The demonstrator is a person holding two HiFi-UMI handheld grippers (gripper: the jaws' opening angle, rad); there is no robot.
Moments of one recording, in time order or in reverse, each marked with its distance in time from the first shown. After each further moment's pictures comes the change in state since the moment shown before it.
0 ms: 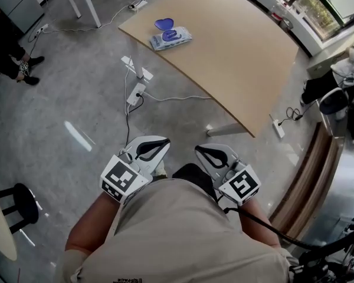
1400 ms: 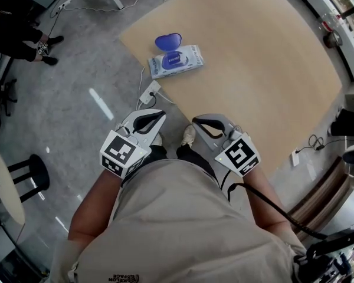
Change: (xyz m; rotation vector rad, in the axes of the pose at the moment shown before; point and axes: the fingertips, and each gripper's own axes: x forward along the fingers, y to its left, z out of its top) left arm 0.234 0.277 0.059 -0.097 0.171 0.289; right arm 0.158 -0.348 0.015 -0.075 0.043 0.314
